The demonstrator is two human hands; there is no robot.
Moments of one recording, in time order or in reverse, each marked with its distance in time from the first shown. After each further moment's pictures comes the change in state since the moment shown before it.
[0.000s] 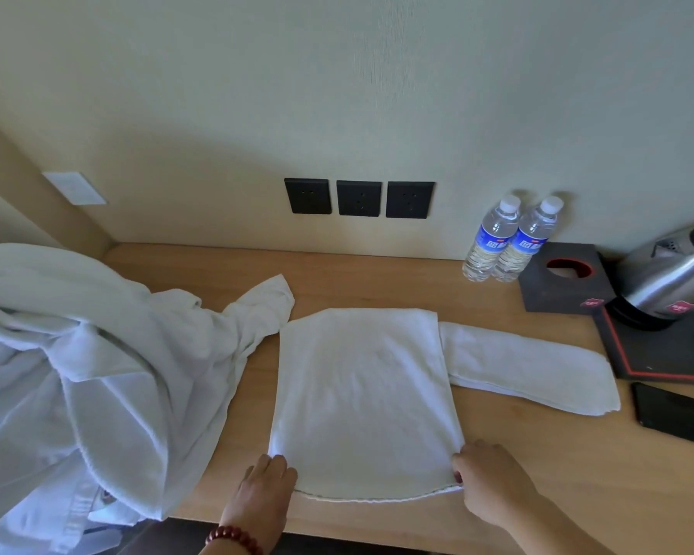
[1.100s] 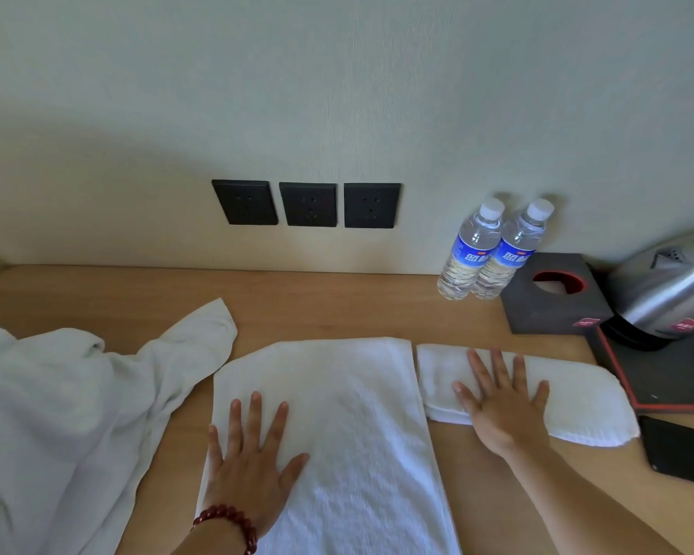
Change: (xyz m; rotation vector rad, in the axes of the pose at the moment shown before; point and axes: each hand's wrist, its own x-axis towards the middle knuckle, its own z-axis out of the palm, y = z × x) left_hand 0.157 0.014 0.006 0.103 0.245 -0.233; right_hand 0.140 0.132 -0.010 0.343 0.283 0.479
